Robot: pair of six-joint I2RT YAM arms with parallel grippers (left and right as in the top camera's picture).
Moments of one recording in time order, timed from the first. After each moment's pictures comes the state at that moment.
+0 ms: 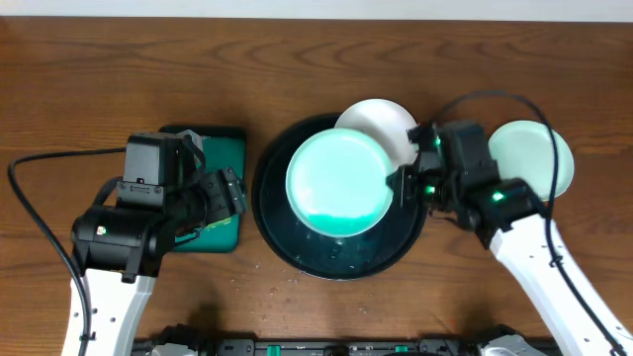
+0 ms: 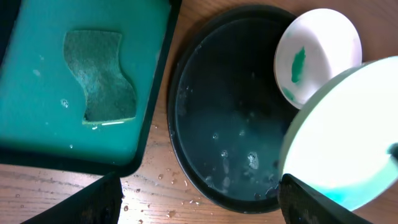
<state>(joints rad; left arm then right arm) -0.15 1.06 1.15 -1.12 0.19 -0.48 0.35 1.28 1.03 -0.73 -0.30 0.37</state>
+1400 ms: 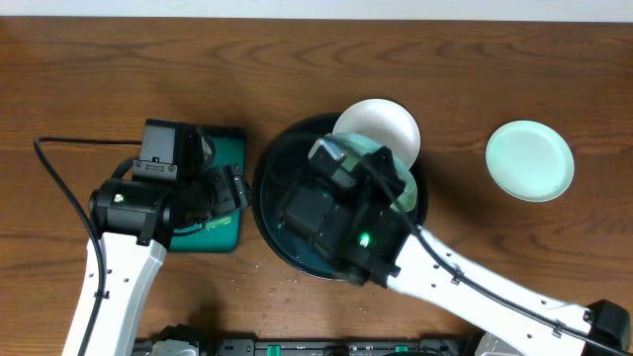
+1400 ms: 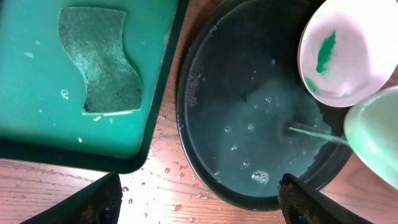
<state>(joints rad) -0.15 1.17 1.15 -1.13 0.19 -0.48 1.08 1.53 1.38 -1.07 1.21 -0.11</state>
